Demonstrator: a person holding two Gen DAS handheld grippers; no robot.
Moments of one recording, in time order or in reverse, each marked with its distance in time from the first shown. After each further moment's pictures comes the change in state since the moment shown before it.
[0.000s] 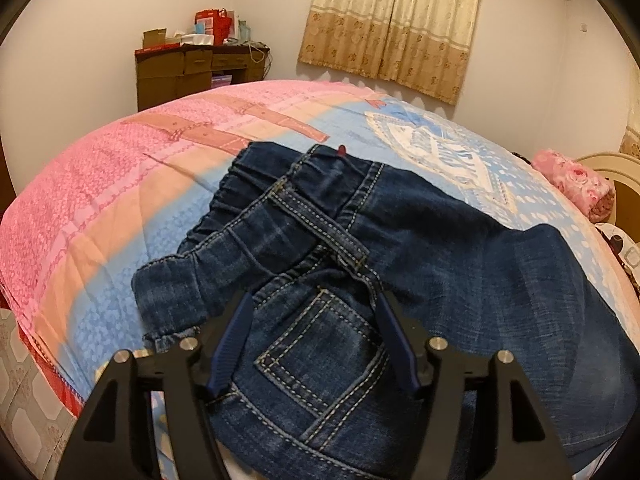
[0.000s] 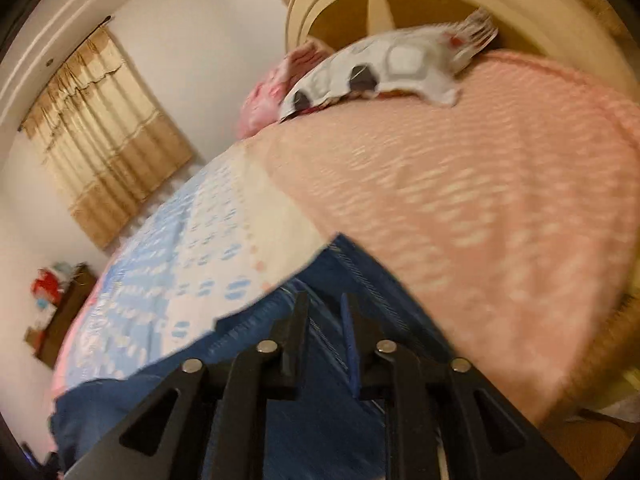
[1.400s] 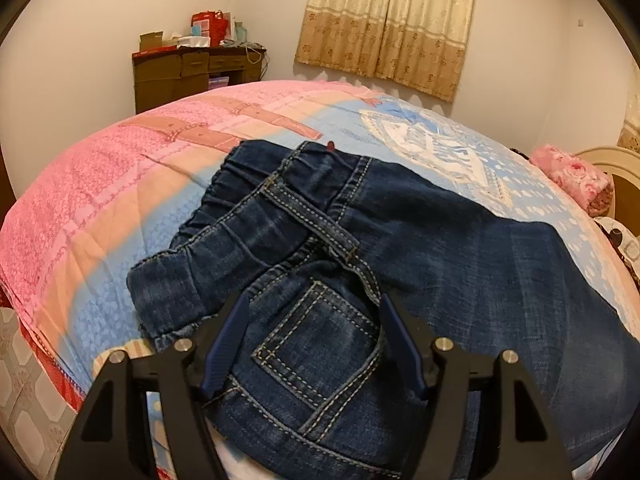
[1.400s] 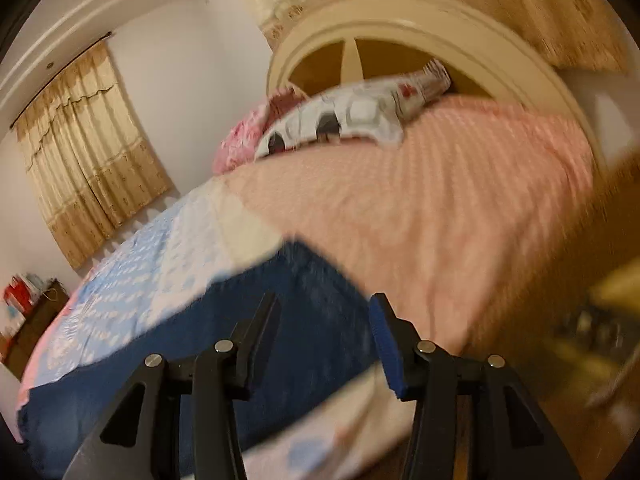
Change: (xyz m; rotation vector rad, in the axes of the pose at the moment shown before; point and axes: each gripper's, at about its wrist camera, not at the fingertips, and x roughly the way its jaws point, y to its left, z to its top) left arm -0.007 -0.009 -0.008 0.020 -0.004 0.001; right arm -0.094 -0.012 -0.074 -0.020 -0.191 -0.155
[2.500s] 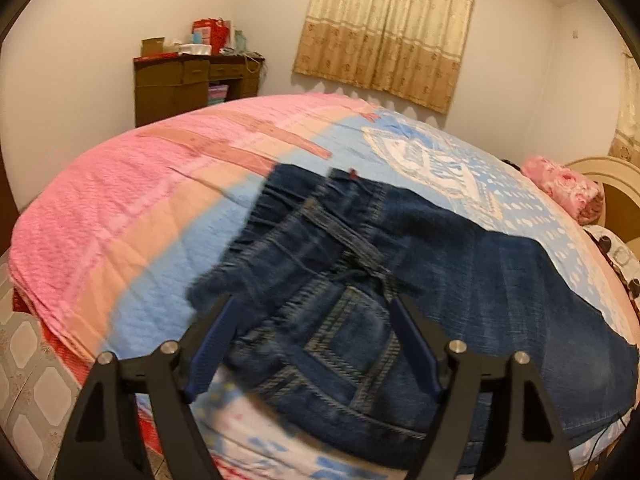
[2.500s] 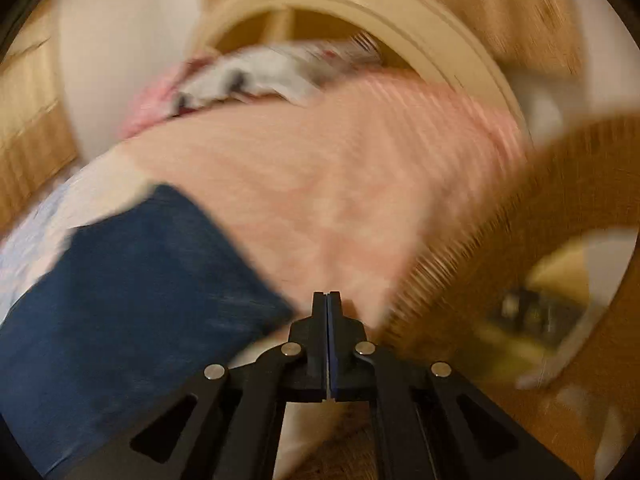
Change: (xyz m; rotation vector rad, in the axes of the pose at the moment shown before) left arm -0.035 0.032 0.005 -0.021 -0.037 -0.022; right arm 0.057 -0.038 -0.015 0.000 0.082 -0.382
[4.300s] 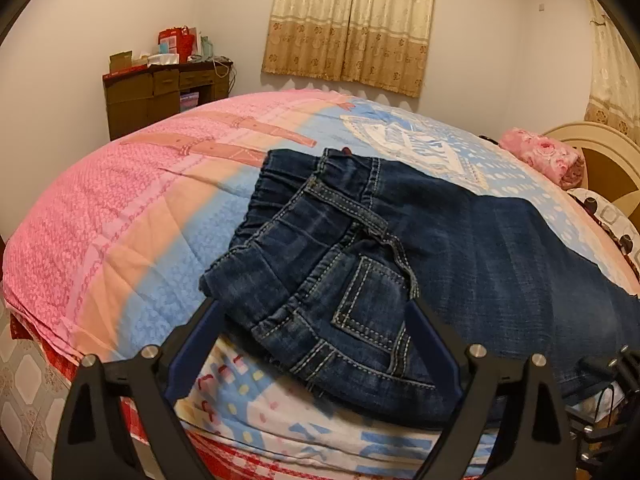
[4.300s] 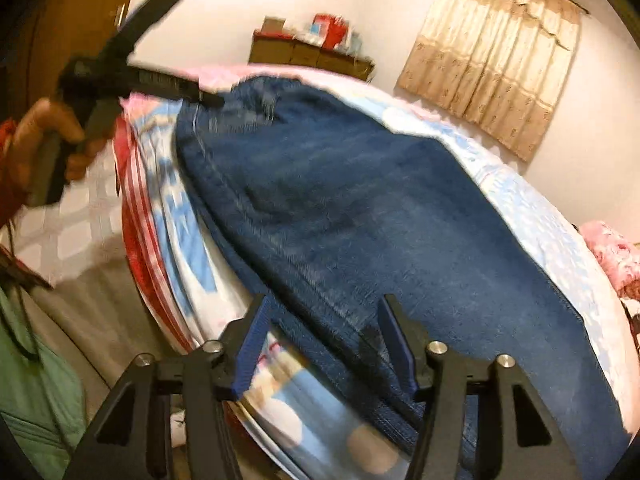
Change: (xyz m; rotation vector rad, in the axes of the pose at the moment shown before) left arm 0.000 0.011 -0.018 0.124 0.015 -0.074; right arm -0.290 0.392 -0.316 -1.405 -0.114 1.006
